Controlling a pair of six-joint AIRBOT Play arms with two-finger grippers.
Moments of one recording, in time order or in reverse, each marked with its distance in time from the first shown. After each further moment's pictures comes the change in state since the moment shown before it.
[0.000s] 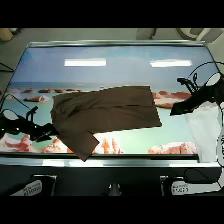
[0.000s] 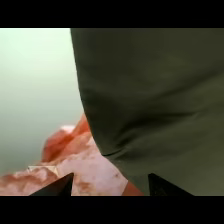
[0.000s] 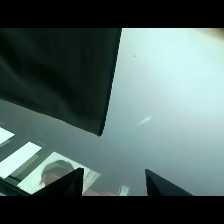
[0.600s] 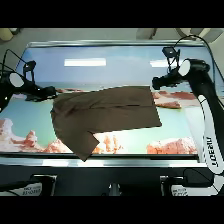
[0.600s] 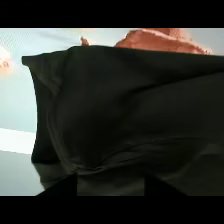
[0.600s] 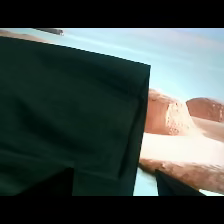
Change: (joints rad) left arm -0.267 -0.180 0.630 0.332 0.089 -0.237; right arm 0.325 0.011 0.176 -0.184 -0.435 0.405
